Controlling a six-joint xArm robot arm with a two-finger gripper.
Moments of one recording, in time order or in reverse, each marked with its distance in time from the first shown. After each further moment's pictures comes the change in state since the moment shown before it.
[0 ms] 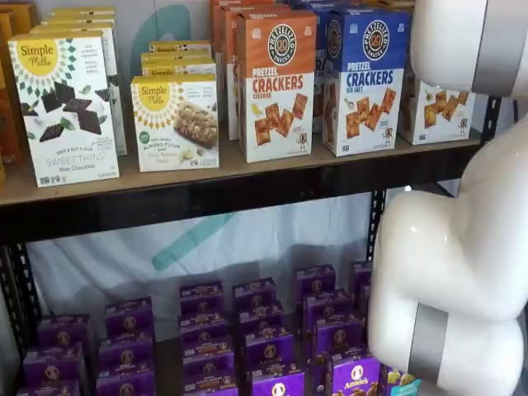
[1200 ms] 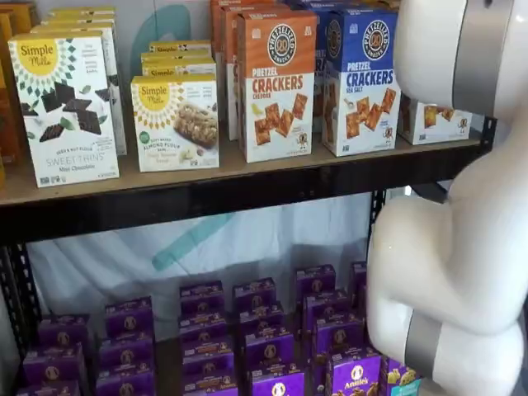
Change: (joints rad) arm -0.153 -0.143 0.163 0.452 -0.303 0.037
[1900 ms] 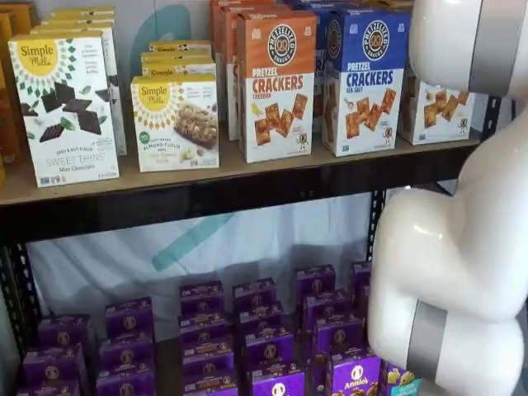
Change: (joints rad) arm 0.096 0.153 -0.129 -0.127 -0.154 -0.037
